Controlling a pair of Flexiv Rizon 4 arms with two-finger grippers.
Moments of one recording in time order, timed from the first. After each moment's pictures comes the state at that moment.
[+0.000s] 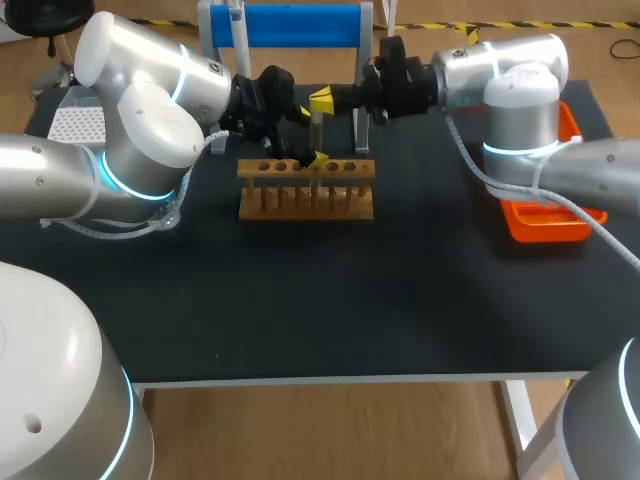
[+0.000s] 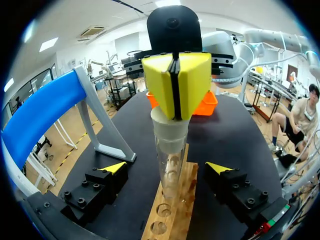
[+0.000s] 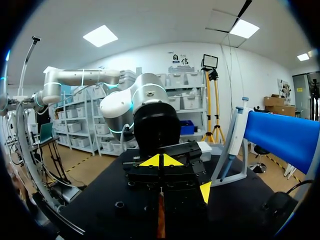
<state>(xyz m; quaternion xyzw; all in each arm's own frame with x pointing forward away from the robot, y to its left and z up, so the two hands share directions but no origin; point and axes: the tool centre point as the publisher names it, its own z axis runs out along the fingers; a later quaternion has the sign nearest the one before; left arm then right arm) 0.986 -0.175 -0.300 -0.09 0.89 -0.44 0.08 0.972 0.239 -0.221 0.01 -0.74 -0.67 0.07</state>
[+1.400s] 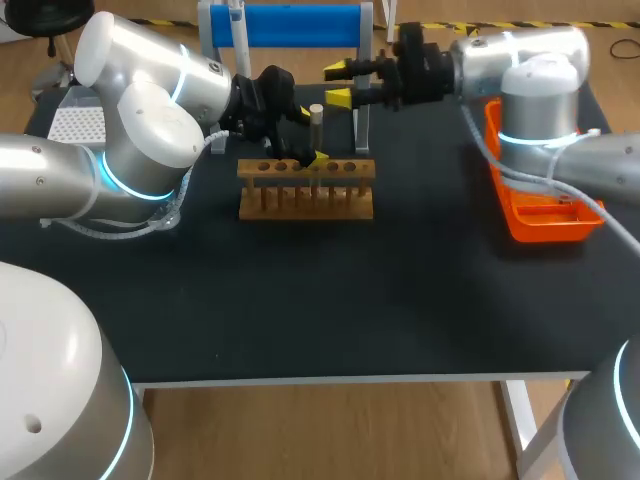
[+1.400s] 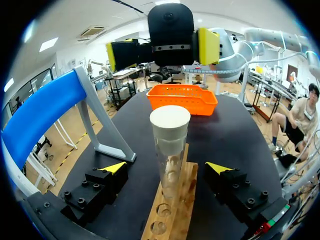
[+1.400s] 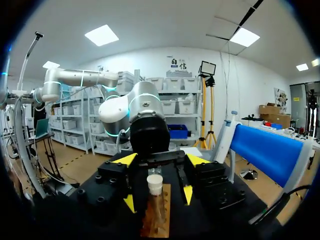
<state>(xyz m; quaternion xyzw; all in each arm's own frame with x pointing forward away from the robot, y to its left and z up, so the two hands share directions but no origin) 0.986 -0.175 -0.300 -0.09 0.89 -0.44 0.08 0.989 0.205 -0.203 0.02 -0.74 -0.67 0.02</state>
